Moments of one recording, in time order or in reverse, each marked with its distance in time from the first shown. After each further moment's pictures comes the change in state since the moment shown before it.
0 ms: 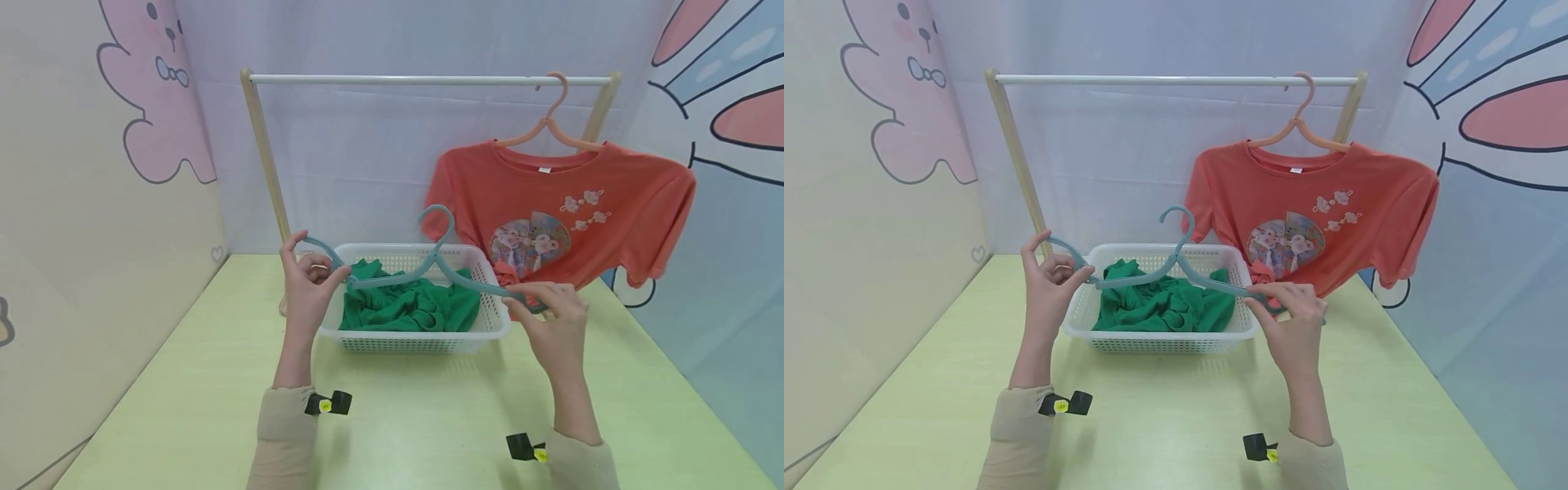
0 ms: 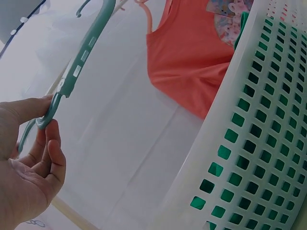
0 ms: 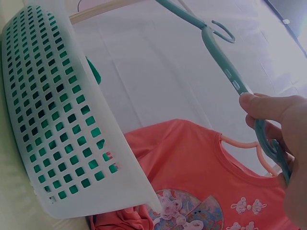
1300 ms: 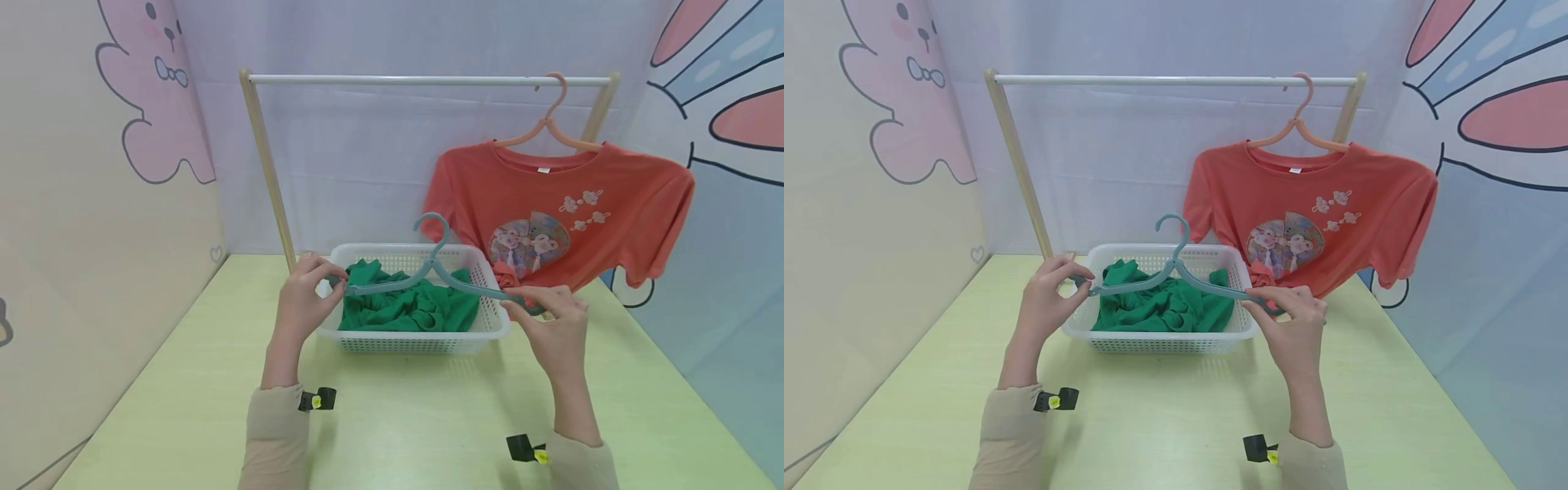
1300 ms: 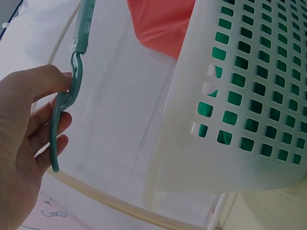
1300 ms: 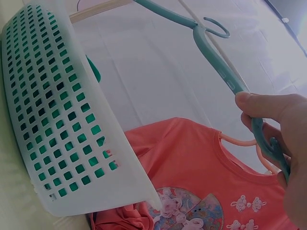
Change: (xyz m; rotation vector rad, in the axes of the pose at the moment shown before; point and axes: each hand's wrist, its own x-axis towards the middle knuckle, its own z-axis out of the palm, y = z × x) left_hand 0.002 -0.011 -0.017 0.682 -0.171 0.429; right_hand -0.002 -0.003 -0.002 -0.003 -0.010 0.051
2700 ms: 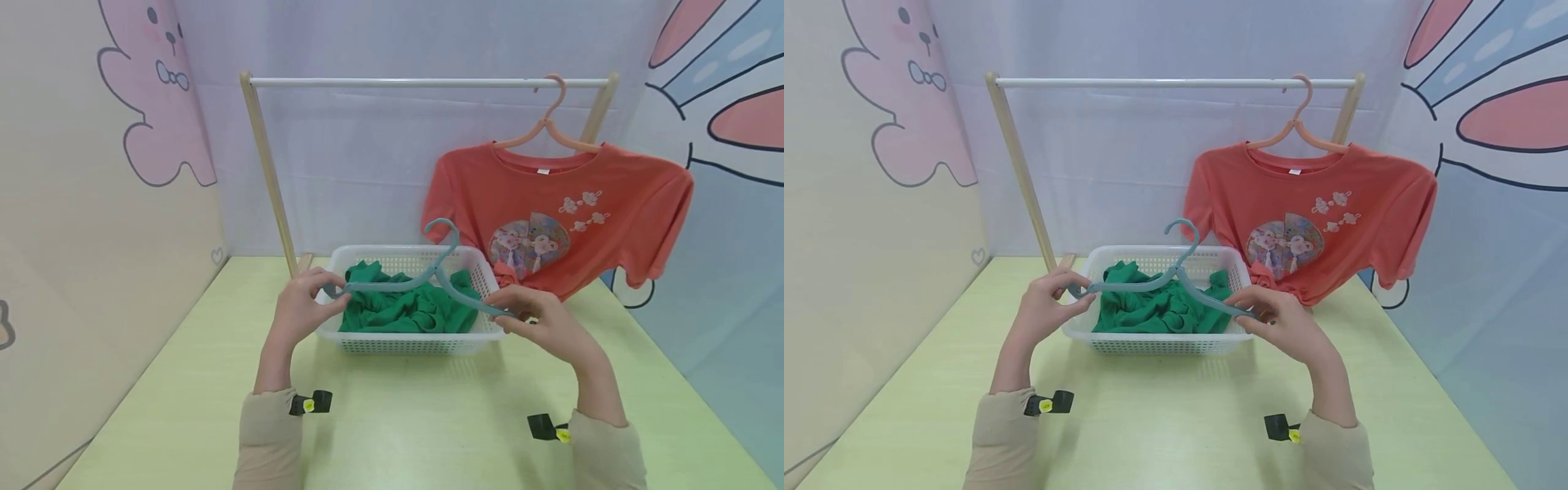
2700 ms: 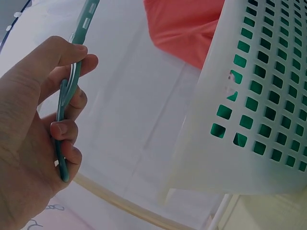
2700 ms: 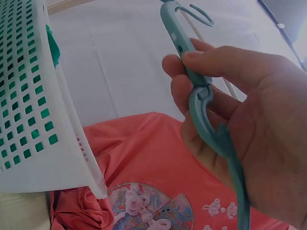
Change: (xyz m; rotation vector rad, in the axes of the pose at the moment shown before) left_hand -0.004 0.000 -0.012 -0.082 -0.226 -0.202; right_hand 0.030 0.010 -0.022 0.149 -0.774 -0.051
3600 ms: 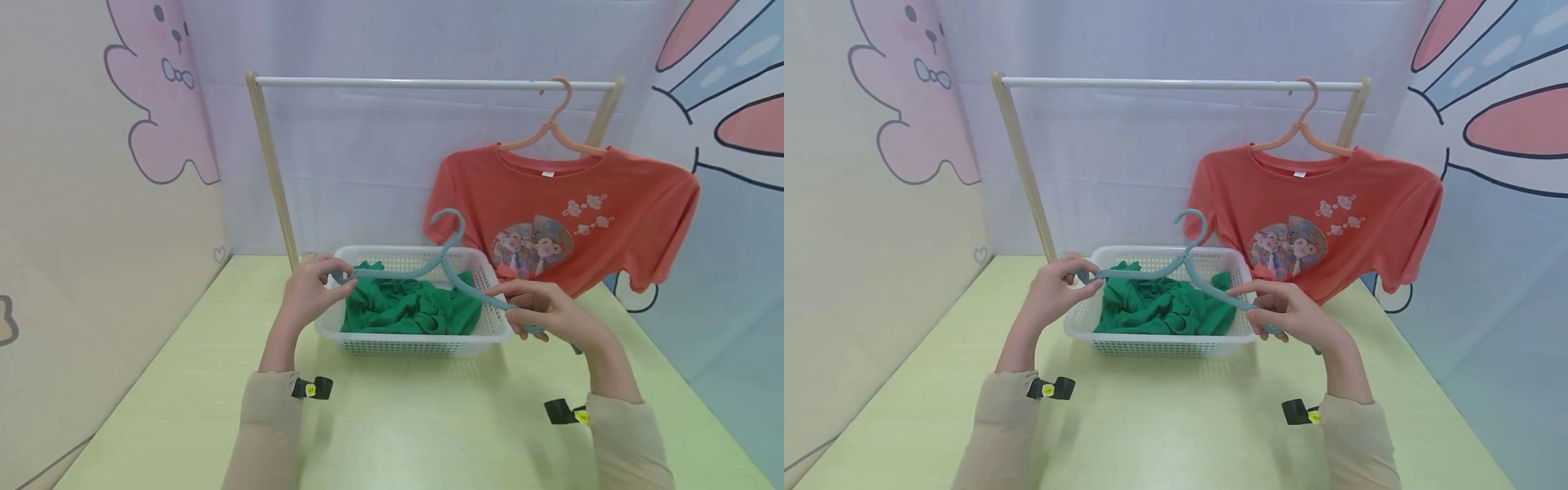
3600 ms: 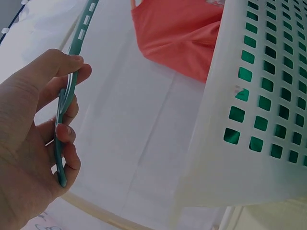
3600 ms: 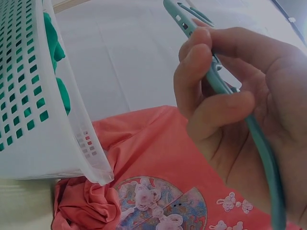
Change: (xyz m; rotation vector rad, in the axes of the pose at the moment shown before) left_hand 0.024 0.000 0.002 0.048 -0.016 0.004; right_hand 0.015 0.017 -0.023 0.247 -0.243 0.003
